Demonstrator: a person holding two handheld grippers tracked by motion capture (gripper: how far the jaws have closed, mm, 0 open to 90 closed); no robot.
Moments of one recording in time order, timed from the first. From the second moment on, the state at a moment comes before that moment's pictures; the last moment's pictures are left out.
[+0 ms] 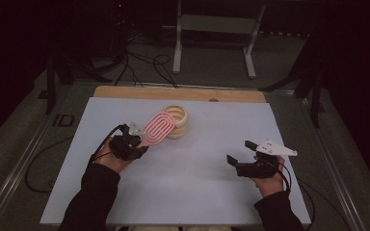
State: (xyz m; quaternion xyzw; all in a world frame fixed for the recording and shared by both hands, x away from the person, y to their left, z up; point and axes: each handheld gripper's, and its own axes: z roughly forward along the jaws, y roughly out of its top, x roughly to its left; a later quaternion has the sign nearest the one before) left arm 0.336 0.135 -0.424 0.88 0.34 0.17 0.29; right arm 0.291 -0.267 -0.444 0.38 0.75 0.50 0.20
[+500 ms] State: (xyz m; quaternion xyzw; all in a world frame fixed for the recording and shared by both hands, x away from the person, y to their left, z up) left arm 0.340 0.101 -0.418 0.88 0.29 0.20 0.32; right arm 0.328 -0.235 -0.422 0.36 0.75 0.52 0.15
